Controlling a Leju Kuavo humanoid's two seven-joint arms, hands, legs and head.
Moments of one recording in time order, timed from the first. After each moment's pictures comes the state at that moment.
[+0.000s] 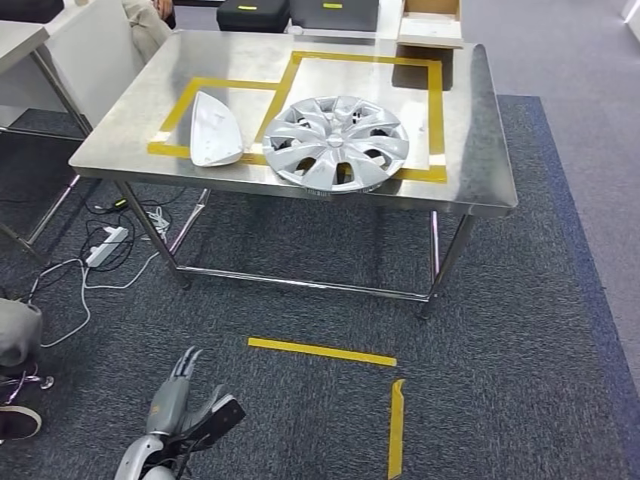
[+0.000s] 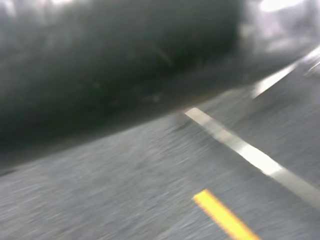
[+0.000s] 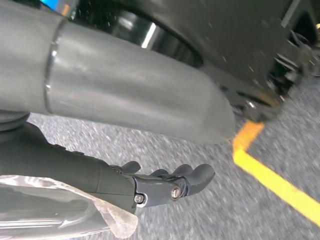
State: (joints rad) left arm -0.06 0.03 -0.40 -0.68 -0.66 0.64 -0.34; right arm -0.02 0.18 -0.29 -0.18 0.88 0.00 0.12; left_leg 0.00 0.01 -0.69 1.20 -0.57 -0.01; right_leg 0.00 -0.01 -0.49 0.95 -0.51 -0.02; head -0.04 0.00
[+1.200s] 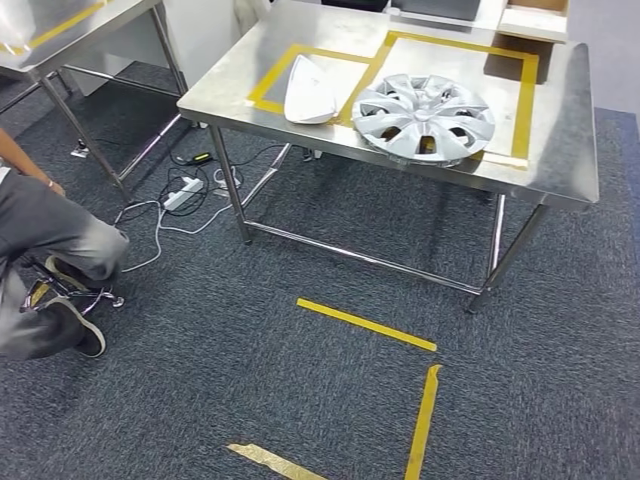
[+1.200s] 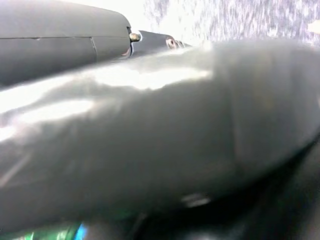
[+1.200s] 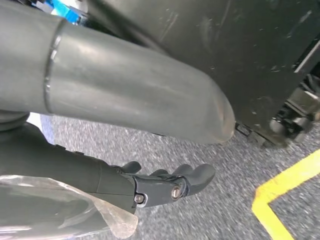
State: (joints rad) left arm -0.06 -0.09 -0.52 -0.22 -0.86 0.06 0.19; right arm -0.03 0.18 -0.31 -0.18 0.96 0.08 0.13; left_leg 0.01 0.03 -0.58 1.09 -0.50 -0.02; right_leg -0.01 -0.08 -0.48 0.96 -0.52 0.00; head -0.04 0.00
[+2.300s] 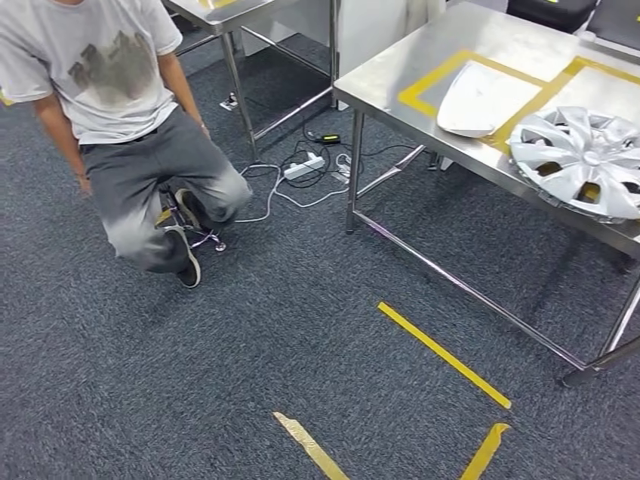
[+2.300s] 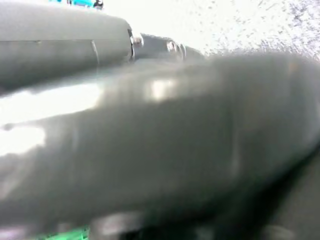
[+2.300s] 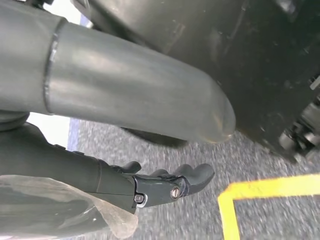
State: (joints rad) left arm -0.06 -0.10 -0.47 -0.20 -0.81 -0.01 0.20; right arm -0.02 0.18 -0.31 -0.18 0.99 0.12 0.17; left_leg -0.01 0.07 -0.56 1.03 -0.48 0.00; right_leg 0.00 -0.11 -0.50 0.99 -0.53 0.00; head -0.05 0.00
